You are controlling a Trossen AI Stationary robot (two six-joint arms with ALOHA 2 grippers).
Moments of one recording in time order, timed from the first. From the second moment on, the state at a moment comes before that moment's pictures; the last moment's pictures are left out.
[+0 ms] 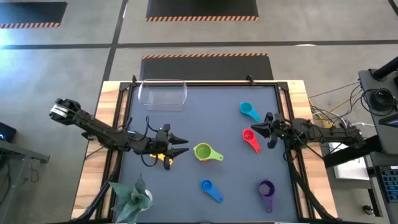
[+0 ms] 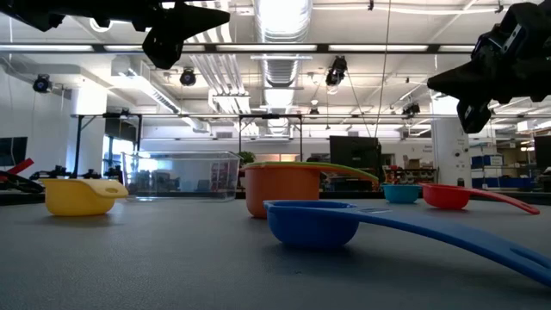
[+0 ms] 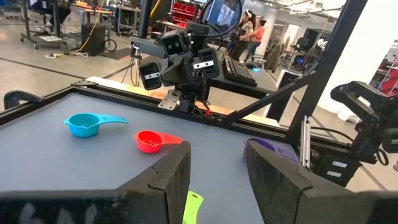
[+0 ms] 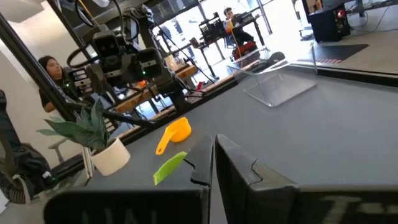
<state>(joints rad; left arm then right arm) -0.36 1.23 0.53 0.66 -0.44 -0.27 -0.03 0.07 0.01 0.03 0.11 0.46</state>
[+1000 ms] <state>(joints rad) -0.36 1.24 0.53 0.64 -0.44 -0.22 -0.01 0.58 0.01 0.34 0.14 0.71</state>
